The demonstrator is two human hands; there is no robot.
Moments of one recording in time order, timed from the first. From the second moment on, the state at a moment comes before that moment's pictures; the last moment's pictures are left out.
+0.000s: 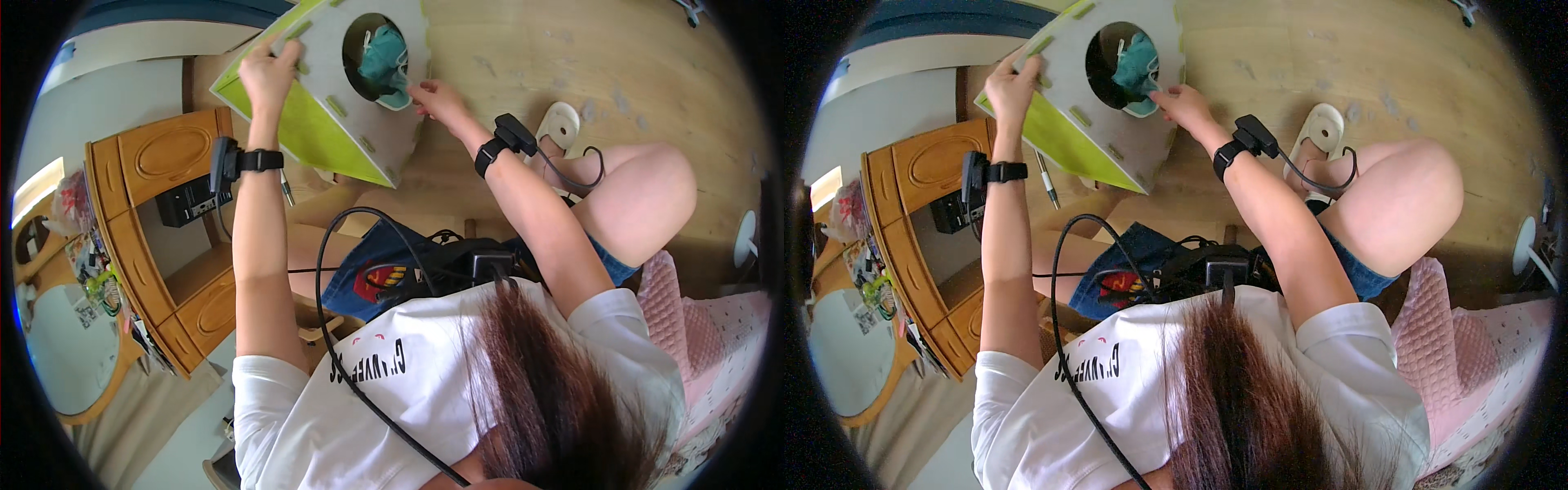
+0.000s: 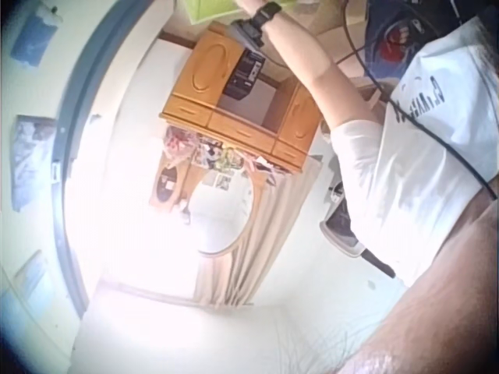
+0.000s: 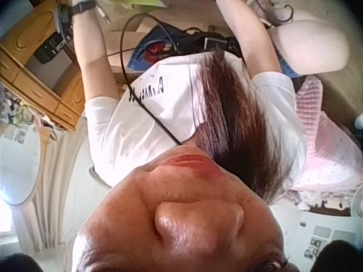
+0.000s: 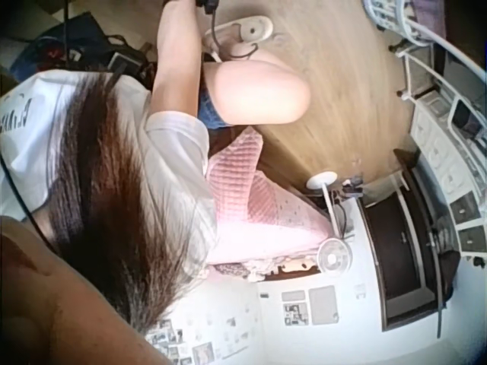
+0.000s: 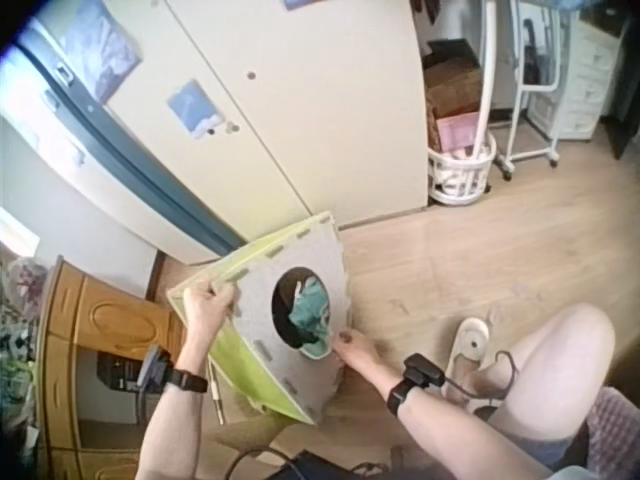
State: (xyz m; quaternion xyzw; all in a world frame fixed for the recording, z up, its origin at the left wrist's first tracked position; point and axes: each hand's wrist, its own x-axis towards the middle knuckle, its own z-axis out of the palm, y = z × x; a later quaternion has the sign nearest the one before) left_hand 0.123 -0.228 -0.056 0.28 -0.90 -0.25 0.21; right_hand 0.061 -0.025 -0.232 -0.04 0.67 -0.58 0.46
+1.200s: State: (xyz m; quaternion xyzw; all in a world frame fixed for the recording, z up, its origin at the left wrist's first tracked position) left_hand 0.195 -0.227 -0.066 0.33 -0.60 -0.63 0.37; right_hand 0.065 -0.081 -0.096 -0.25 0.65 -0.62 0.37
